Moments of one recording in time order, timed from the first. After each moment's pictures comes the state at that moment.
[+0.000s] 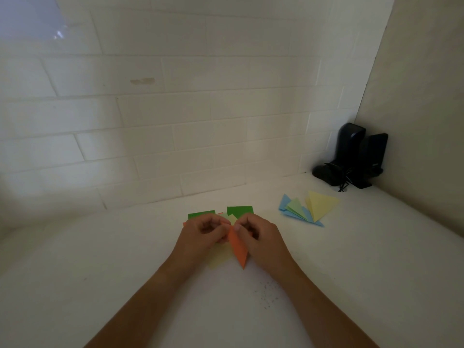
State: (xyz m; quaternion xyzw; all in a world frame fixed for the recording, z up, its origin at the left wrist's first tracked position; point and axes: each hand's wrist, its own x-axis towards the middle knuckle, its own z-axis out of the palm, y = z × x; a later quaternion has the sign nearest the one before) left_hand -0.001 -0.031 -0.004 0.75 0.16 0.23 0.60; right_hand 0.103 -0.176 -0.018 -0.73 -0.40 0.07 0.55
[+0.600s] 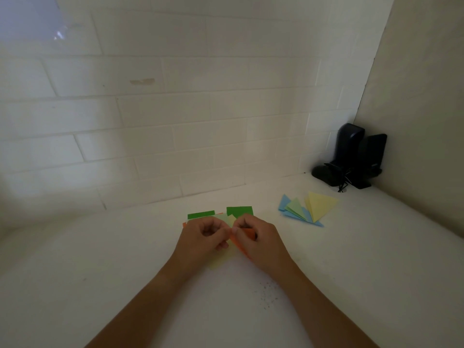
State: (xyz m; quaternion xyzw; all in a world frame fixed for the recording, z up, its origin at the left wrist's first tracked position) left_hand -0.003 -0.037 0.001 0.79 0.18 0.22 0.55; right_hand 0.098 -0.177 -0.010 -0.73 -0.41 0.06 0.54
